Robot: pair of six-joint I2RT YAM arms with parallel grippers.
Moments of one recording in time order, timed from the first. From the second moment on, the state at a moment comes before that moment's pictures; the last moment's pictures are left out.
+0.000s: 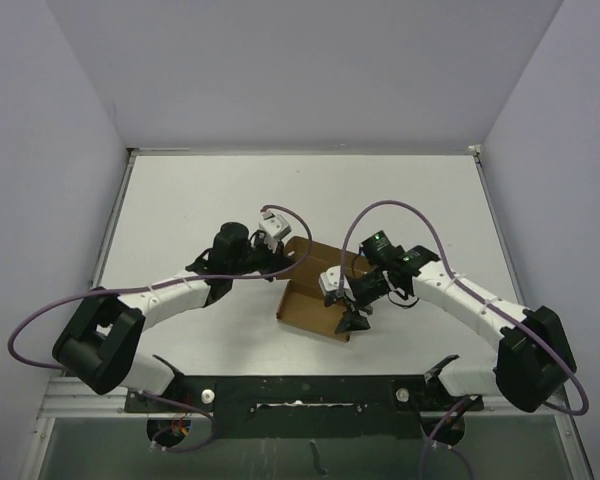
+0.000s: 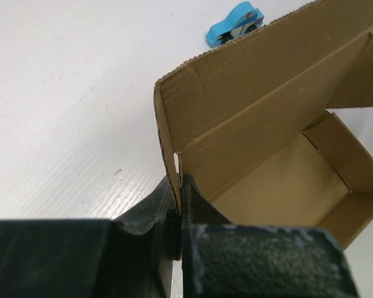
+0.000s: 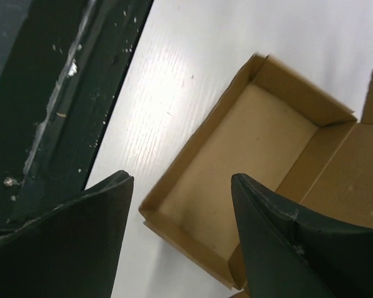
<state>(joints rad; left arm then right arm) -0.60 1.43 0.67 0.33 0.41 -0.02 0.57 1.28 0.87 -0.77 -0.96 -1.09</state>
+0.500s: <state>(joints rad) -0.60 1.30 0.62 0.24 0.22 -0.16 0.73 1.39 0.85 -0.64 -0.76 -1.02</state>
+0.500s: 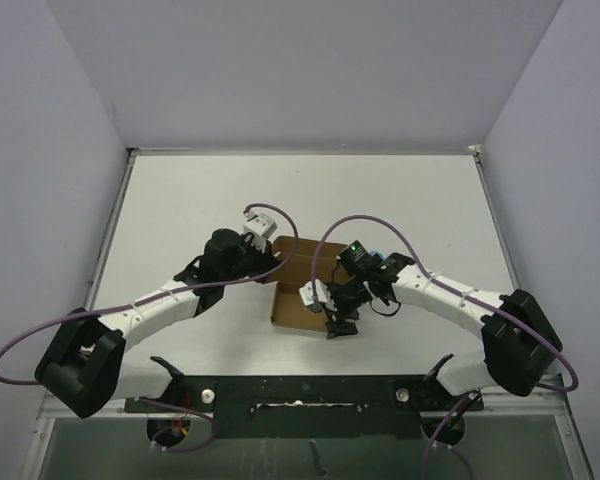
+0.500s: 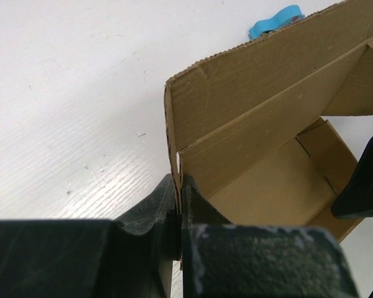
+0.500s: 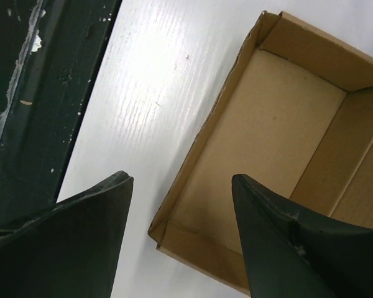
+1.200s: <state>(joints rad) -0.59 1.27 0.62 0.18 0.21 -0.16 0.84 1.48 0.87 -0.55 -0.49 -0.89</state>
